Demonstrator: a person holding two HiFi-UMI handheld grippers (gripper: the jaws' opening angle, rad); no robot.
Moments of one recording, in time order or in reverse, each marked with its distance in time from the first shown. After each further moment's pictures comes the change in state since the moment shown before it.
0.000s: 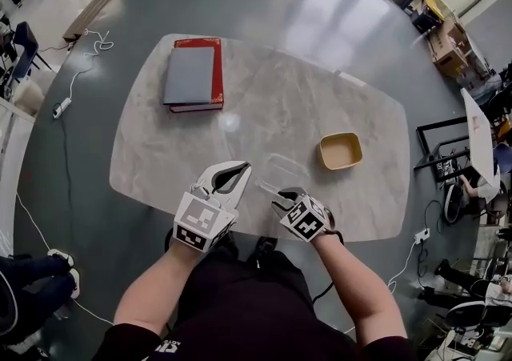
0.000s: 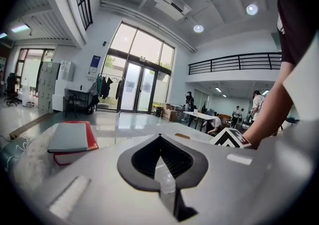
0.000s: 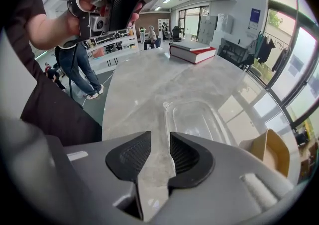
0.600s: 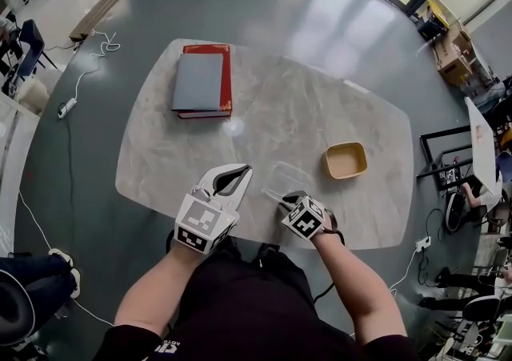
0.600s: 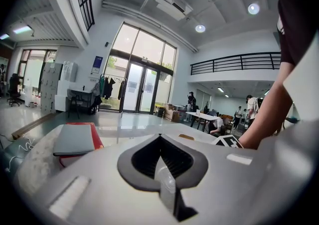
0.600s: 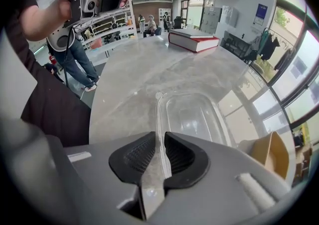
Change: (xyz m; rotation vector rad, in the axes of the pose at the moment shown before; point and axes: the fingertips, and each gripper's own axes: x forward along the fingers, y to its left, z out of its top) left arm -0.006 0.020 0.002 -0.016 0.002 0.027; right arm 0.023 -0.013 -0.011 -0.017 0.117 -0.003
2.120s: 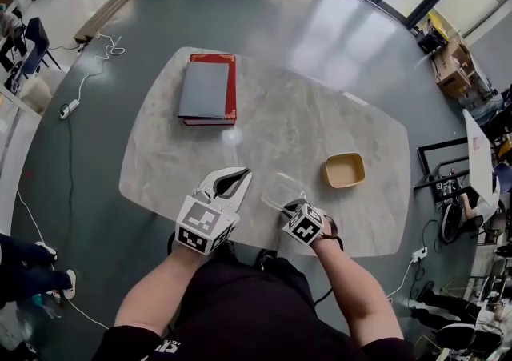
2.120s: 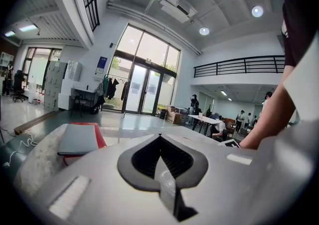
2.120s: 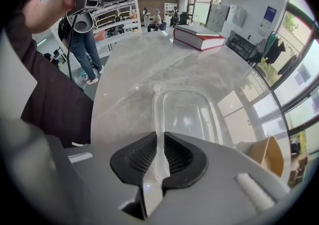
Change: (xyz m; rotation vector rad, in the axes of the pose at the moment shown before) left arm -0.009 0.009 0.005 -0.044 -0.017 0.023; right arm -0.001 0.002 -0.006 -0.061 0.052 0.000
